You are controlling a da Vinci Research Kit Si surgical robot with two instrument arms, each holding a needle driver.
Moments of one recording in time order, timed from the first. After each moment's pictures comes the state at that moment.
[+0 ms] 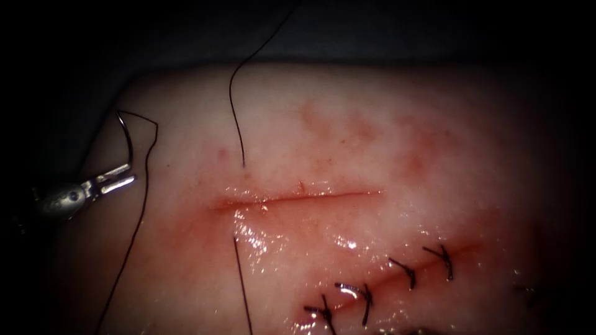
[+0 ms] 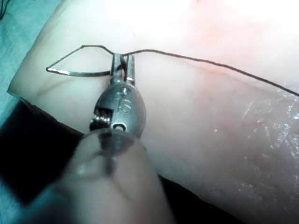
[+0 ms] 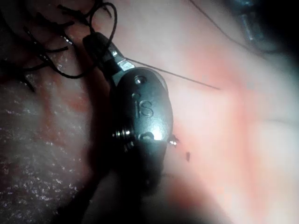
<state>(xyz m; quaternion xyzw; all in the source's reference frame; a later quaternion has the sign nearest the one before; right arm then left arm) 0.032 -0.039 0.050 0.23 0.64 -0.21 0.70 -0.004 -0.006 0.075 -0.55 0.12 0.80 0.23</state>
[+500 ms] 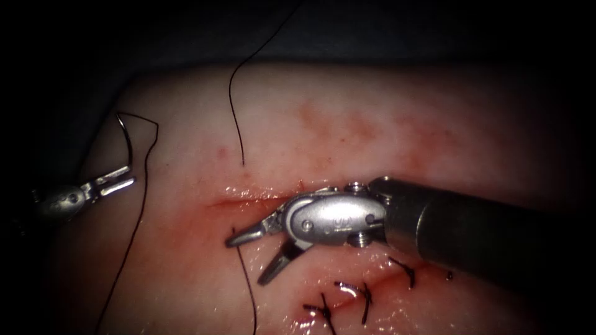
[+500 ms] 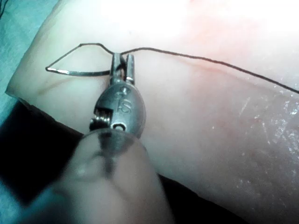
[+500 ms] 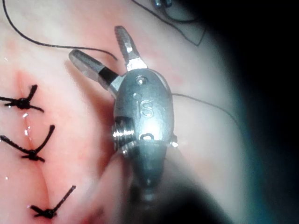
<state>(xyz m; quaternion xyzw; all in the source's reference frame) 0.035 -0.022 0.061 0.12 0.67 -0.17 0.71 -0.004 -0.007 0.075 -0.55 0.12 0.80 0.22</state>
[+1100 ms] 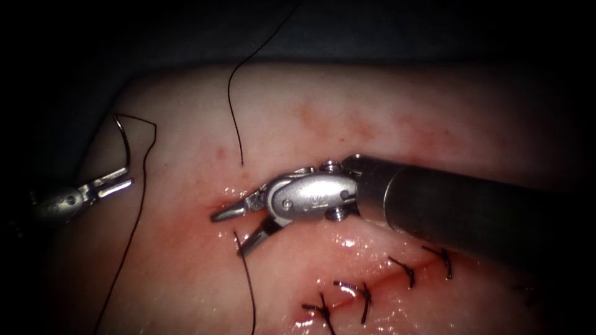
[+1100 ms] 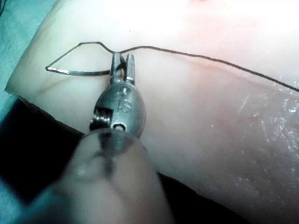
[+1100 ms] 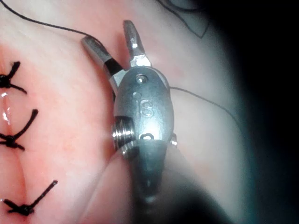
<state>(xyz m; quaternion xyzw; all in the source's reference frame) 0.037 -0.022 0.065 0.12 0.65 -0.21 0.72 -0.004 -0.007 0.075 -0.55 0.12 0.79 0.22</state>
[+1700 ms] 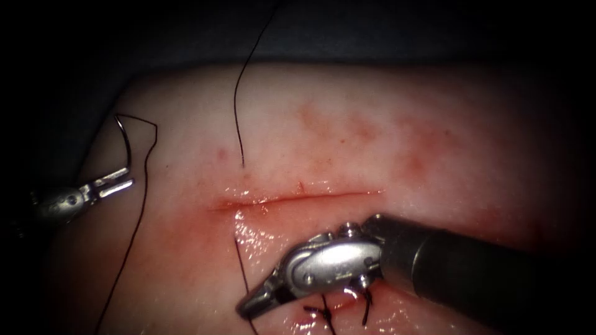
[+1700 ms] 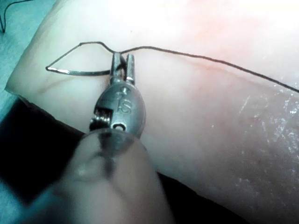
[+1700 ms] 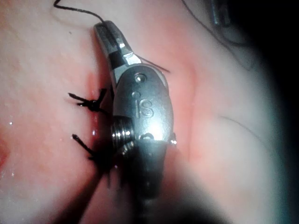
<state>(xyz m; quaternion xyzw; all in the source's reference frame) 0.035 -0.033 0.057 0.18 0.64 -0.28 0.69 -0.004 -0.007 0.075 -0.55 0.12 0.79 0.23</state>
